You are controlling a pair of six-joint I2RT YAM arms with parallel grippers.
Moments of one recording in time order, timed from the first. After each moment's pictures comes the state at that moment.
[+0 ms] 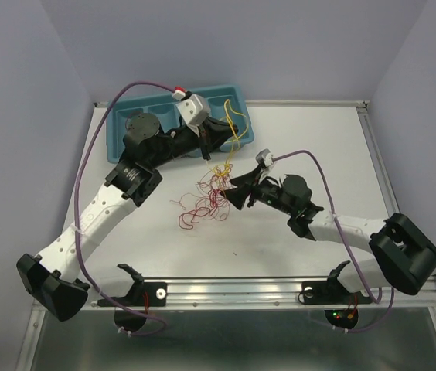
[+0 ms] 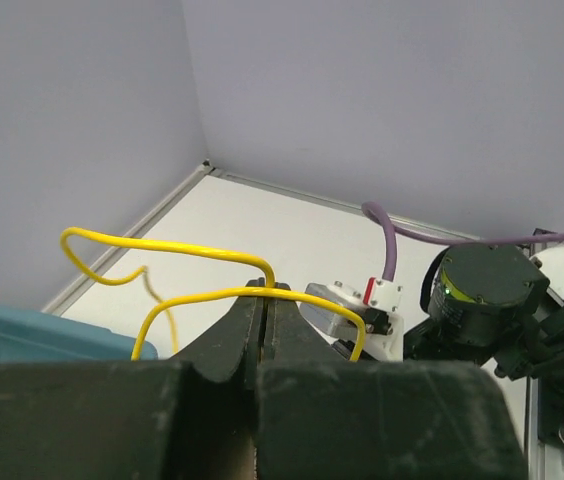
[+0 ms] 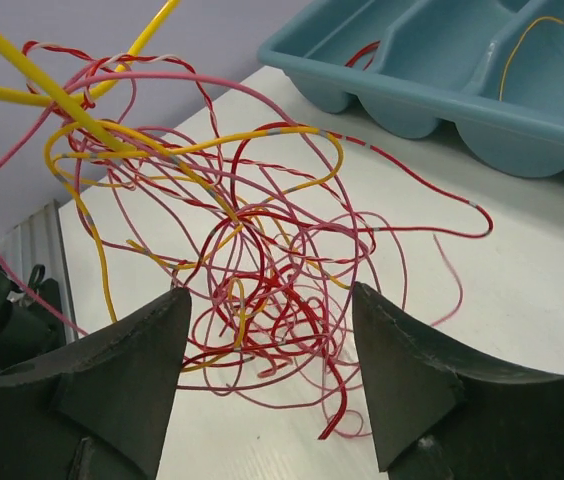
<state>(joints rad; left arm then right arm) -0.63 1.17 1.23 0.10 0.52 -0.05 0.73 1.35 0.55 0.84 -0.32 0.35</state>
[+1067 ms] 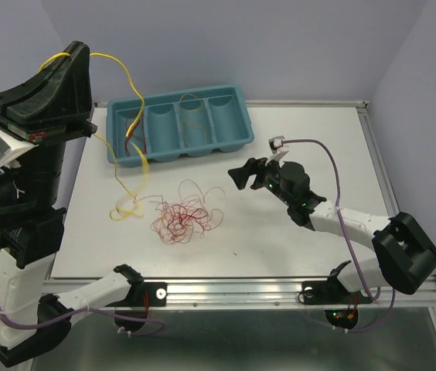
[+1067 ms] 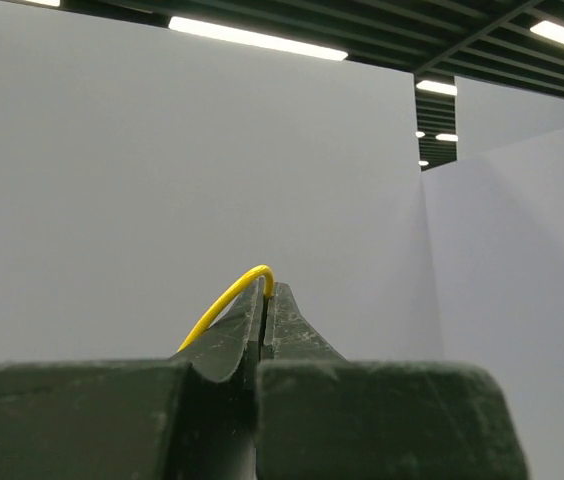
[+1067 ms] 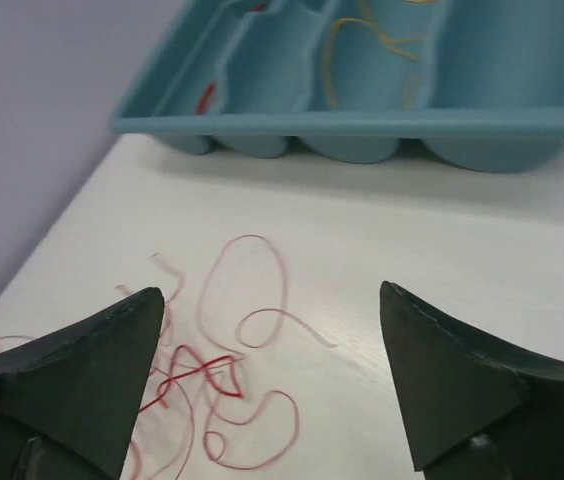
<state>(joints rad) -0.63 0.96 1.76 0.12 0.02 0.14 0.67 1.37 0.67 0.59 0.04 0.48</state>
